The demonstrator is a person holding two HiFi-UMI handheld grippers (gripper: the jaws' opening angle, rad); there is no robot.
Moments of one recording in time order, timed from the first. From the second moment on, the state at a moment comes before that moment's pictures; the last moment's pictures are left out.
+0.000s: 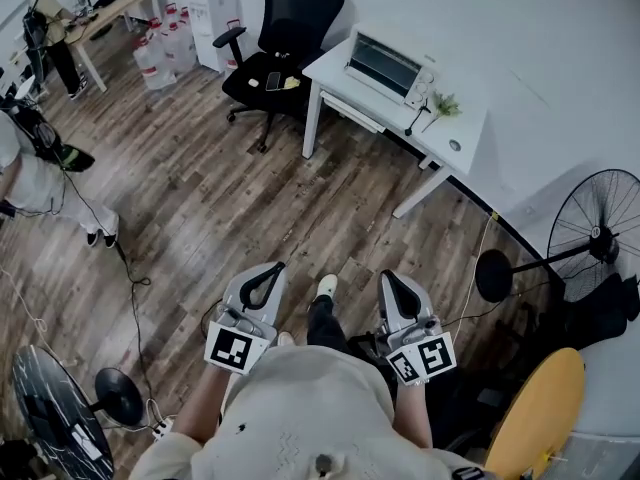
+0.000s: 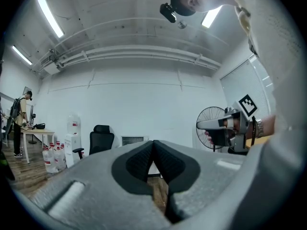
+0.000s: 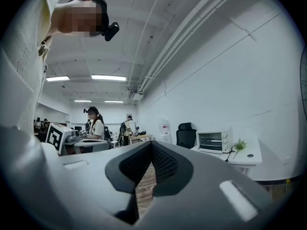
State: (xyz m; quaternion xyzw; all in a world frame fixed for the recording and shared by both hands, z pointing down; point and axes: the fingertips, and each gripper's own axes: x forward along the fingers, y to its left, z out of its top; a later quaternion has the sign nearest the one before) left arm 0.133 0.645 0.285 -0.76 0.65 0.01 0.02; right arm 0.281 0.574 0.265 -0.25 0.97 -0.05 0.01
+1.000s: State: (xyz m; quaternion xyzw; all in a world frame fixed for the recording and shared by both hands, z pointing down) left arm 0.076 0.451 0.278 -0.72 0.70 0.02 -0.01; right arm 0.200 0.362 0.271 -0.18 0.98 -0.07 -0.01
